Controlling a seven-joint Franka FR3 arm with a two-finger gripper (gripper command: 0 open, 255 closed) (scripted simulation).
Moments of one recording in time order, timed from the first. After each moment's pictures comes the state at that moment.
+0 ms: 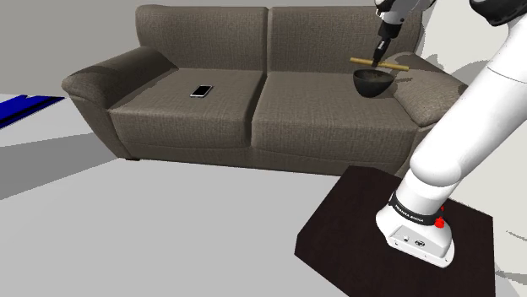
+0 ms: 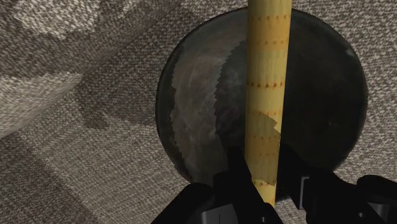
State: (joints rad) arm -0.21 -0.13 -0.71 -1.94 -0.06 2.00 -0.96
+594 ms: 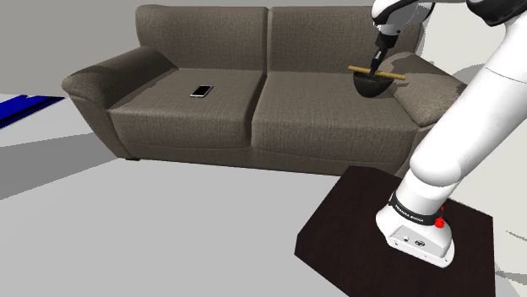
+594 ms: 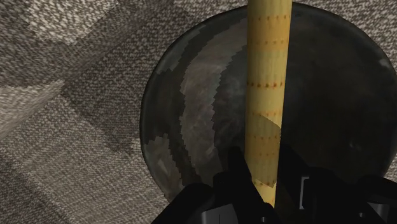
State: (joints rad) arm -0.22 -0.12 -0.72 -2.02 -0.05 2.09 -0.97
